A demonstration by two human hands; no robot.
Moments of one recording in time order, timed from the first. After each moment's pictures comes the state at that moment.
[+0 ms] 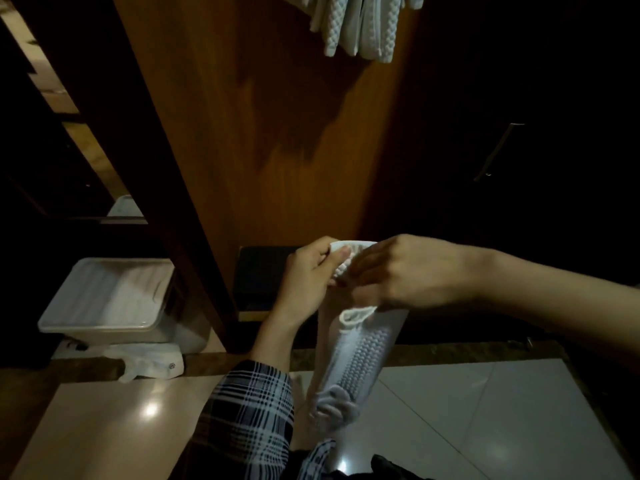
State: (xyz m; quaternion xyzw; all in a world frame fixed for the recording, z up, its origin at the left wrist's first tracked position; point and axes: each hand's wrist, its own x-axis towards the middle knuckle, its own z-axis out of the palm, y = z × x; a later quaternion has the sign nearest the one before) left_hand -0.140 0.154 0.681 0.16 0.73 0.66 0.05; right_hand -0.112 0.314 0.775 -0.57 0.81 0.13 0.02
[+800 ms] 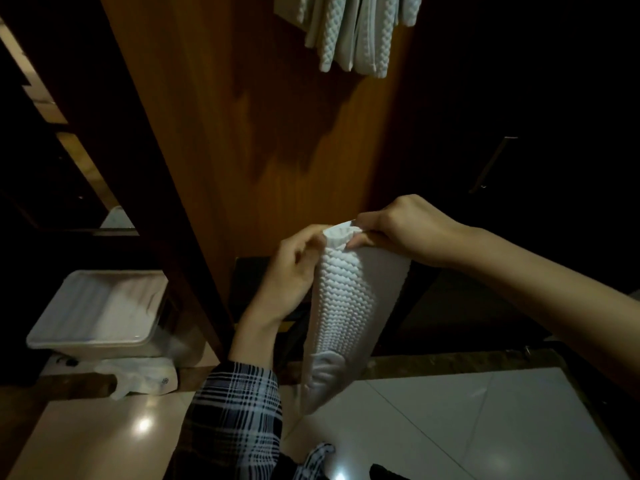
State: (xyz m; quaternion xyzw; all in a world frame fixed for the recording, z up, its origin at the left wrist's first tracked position) left_hand -0.158 0.139 0.713 0.23 0.66 0.71 0.06; right_hand -0.161 0.323 0.784 -0.33 0.94 -0.02 -0.08
